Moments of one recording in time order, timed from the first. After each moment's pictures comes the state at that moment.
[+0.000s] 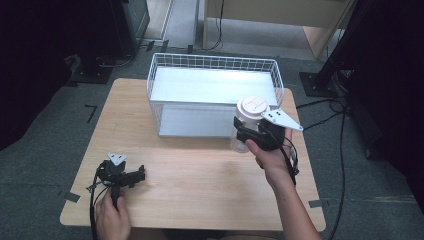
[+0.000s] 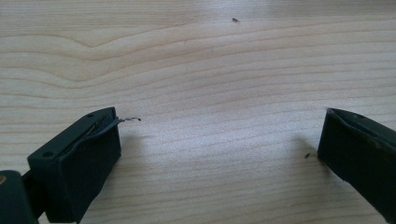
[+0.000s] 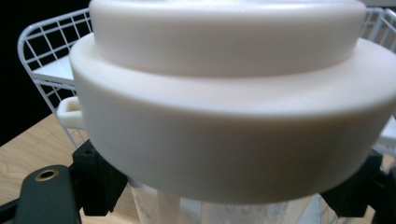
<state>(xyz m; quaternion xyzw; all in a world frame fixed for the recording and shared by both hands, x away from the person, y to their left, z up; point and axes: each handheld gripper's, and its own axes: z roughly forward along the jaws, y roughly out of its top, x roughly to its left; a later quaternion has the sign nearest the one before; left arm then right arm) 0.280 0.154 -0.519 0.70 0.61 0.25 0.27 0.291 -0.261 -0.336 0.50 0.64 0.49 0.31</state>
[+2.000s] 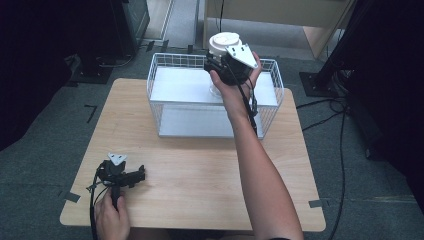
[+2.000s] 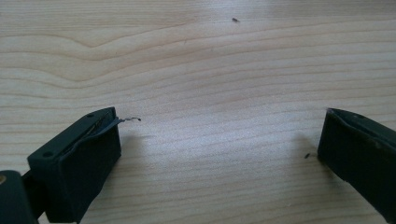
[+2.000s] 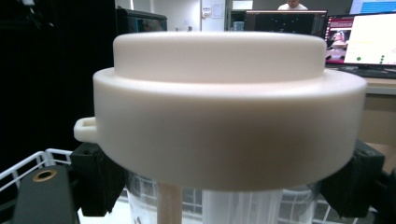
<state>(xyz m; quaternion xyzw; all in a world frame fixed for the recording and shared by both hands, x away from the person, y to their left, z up) 0.280 0.154 -0.519 0.70 0.61 0.25 0.27 0.433 -0.177 -0.274 0.48 0.55 0.53 0.43</state>
